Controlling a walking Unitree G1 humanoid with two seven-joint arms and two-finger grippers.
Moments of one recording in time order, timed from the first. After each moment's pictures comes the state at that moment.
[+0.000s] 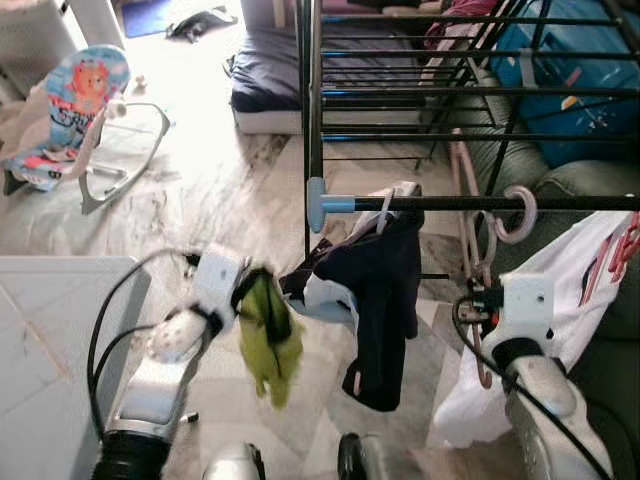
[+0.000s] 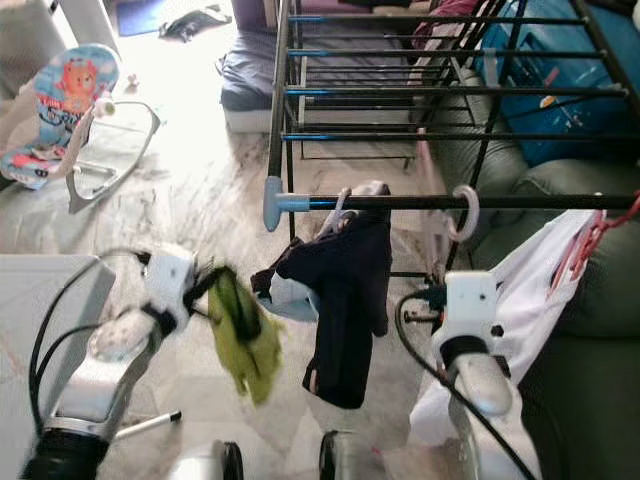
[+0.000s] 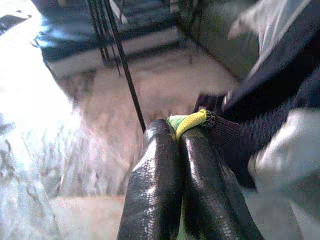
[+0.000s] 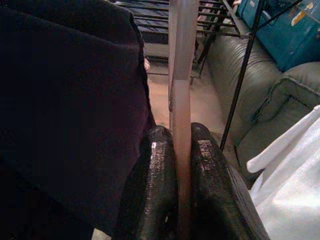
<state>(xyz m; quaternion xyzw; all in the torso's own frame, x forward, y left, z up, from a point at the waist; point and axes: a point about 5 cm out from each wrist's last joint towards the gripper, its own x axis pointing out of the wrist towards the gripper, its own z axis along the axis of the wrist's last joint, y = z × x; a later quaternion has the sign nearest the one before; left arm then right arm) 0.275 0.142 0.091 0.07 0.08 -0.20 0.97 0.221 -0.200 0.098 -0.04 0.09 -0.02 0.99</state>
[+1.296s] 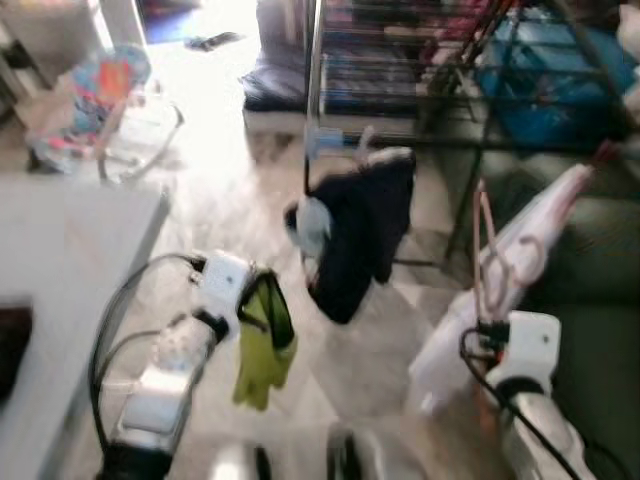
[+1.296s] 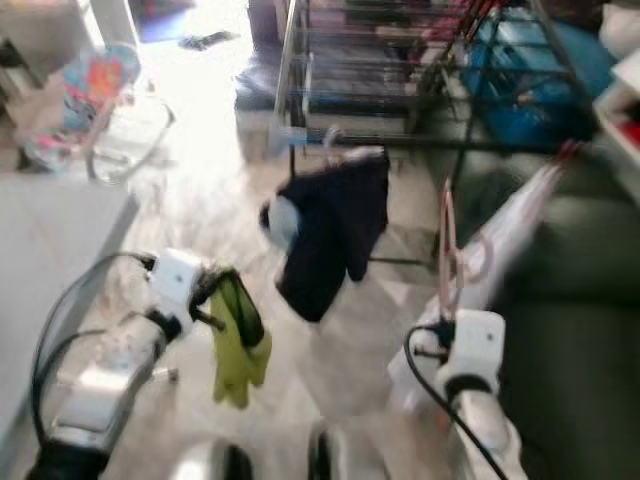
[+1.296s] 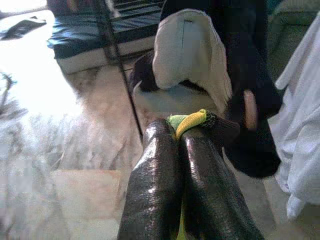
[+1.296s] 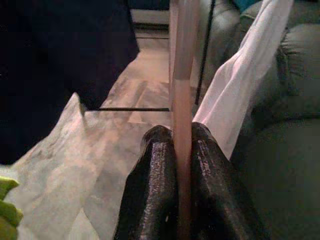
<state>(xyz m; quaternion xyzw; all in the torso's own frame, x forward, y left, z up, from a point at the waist) 0.268 0.140 0.083 0.08 0.10 -0.21 0.97 0.197 -0.211 0.067 -0.01 0.16 -0.08 0.98</state>
